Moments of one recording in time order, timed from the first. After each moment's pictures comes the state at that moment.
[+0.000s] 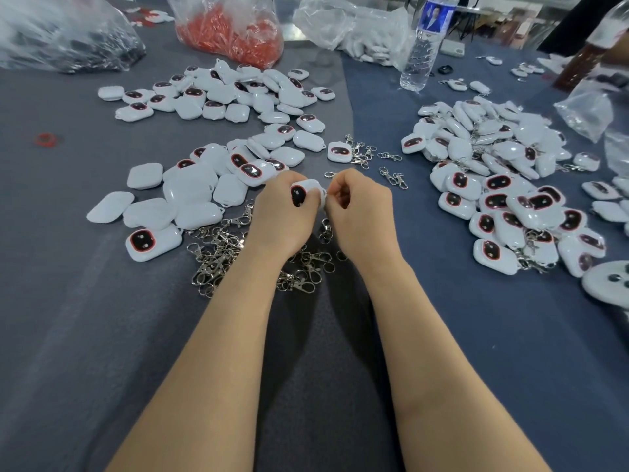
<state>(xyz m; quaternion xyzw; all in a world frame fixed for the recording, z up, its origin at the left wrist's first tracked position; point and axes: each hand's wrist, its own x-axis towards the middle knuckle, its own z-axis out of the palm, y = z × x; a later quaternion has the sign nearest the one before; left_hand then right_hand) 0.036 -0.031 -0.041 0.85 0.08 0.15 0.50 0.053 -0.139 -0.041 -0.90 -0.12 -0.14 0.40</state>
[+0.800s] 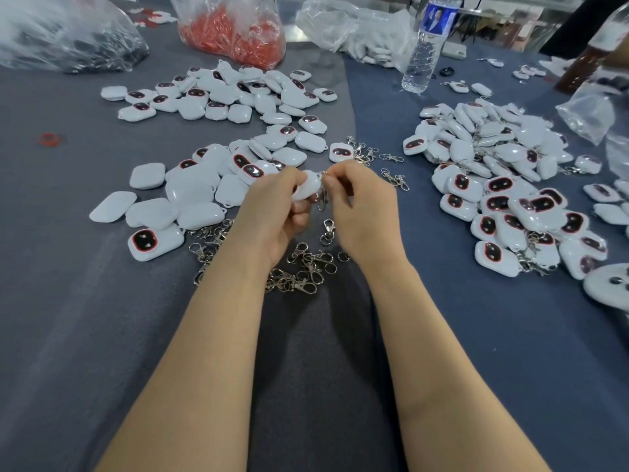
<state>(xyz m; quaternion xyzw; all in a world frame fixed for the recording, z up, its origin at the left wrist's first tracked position) 0.032 -0.028 -0.021 0.53 0.16 0.02 0.83 0.049 -0.137 -0.032 -0.86 -0.18 -0.19 0.44</state>
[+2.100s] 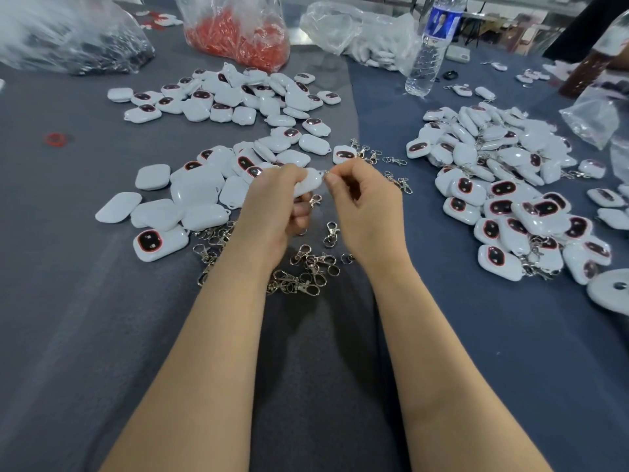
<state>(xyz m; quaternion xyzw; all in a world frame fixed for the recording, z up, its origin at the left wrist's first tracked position) 0.032 -0.025 -0.022 0.55 0.16 0.05 0.82 0.046 -0.135 -0.028 -0.83 -0.16 -0.17 0.51</state>
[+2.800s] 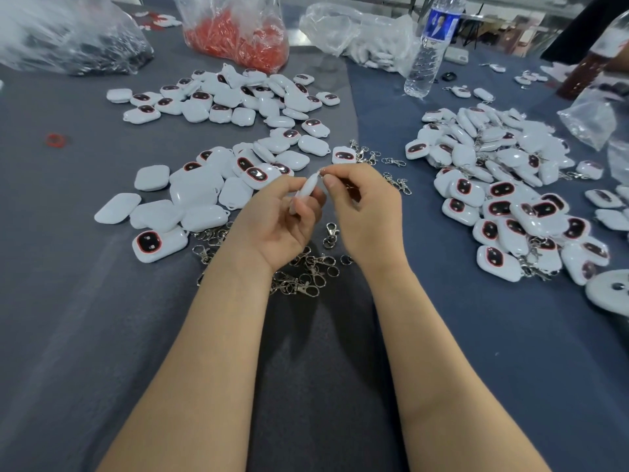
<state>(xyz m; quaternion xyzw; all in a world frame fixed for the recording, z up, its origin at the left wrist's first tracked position) 0.032 -0.017 -0.025 0.24 0.13 -0.17 0.95 0.050 -0.135 -0.035 -0.82 -0.17 -0.21 0.51</state>
